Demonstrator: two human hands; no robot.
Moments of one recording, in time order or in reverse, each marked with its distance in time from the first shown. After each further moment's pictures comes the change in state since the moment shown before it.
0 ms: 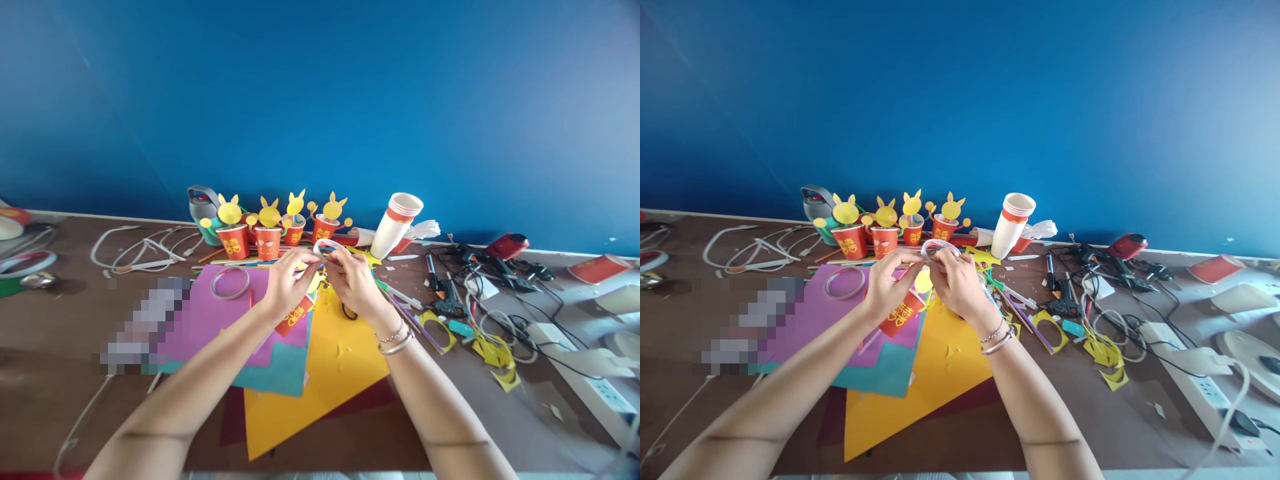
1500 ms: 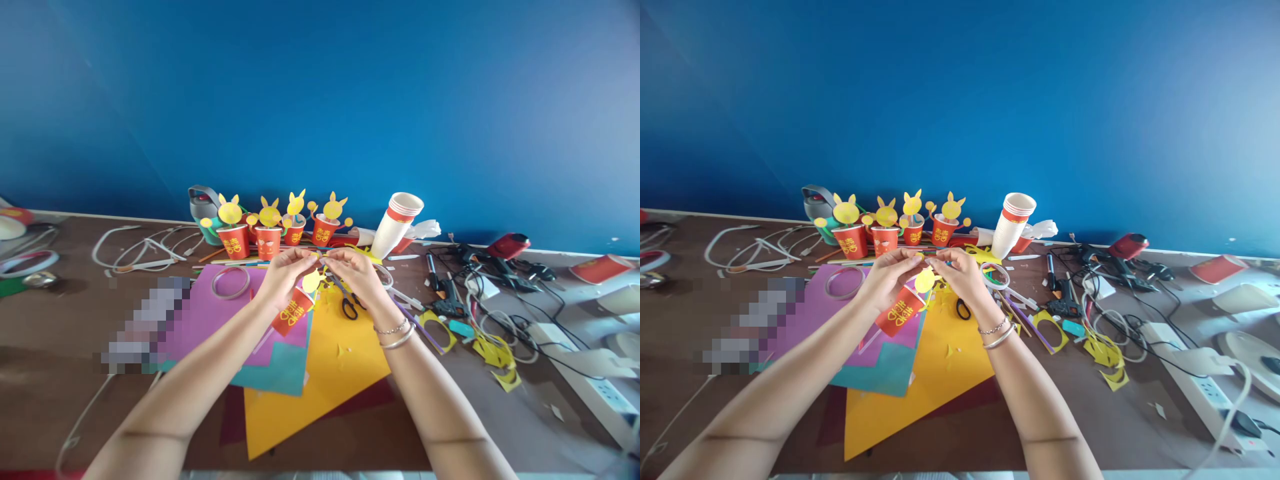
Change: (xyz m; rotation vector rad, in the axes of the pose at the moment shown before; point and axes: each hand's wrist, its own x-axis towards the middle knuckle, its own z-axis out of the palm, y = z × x) left_hand 0.012 0.006 0.002 -0.853 0.016 -0.832; right_hand 0.010 0.022 0.014 0.617 0.055 0.351
